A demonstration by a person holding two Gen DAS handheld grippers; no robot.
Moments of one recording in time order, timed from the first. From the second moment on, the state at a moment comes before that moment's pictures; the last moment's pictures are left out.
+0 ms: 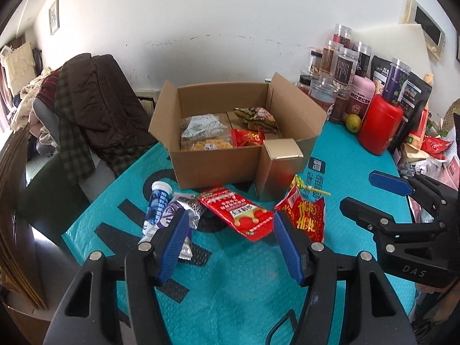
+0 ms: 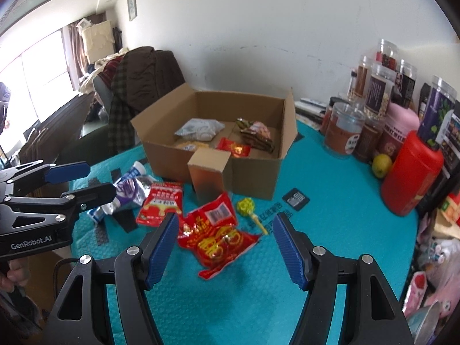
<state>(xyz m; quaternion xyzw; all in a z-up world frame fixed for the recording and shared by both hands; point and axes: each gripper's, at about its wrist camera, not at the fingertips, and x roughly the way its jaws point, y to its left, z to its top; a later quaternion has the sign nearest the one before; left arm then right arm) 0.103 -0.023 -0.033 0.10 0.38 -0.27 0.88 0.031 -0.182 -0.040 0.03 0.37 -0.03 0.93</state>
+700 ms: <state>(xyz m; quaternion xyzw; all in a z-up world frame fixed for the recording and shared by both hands) 0.119 -0.017 -0.076 0.05 0.44 -0.27 0.85 0.072 -0.178 -0.101 0.01 0.44 0.05 0.90</state>
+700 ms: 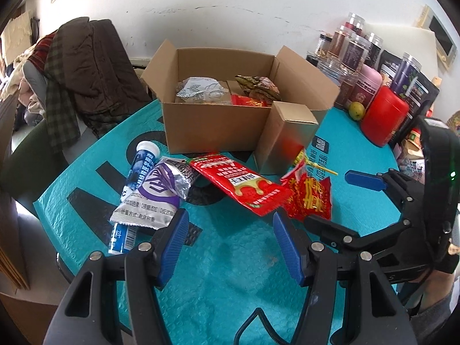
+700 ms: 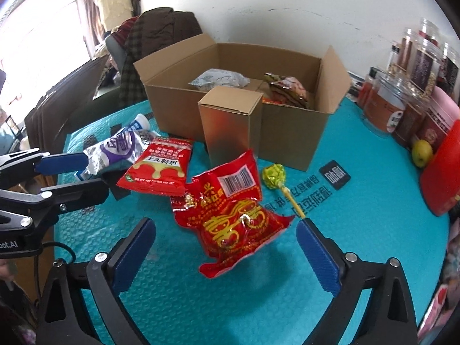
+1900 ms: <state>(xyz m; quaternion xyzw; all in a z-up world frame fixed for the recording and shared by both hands) 0.154 -0.059 -0.104 0.03 0.50 -0.26 0.83 0.059 -0.215 -0.131 0.02 0.48 -0.01 0.88</state>
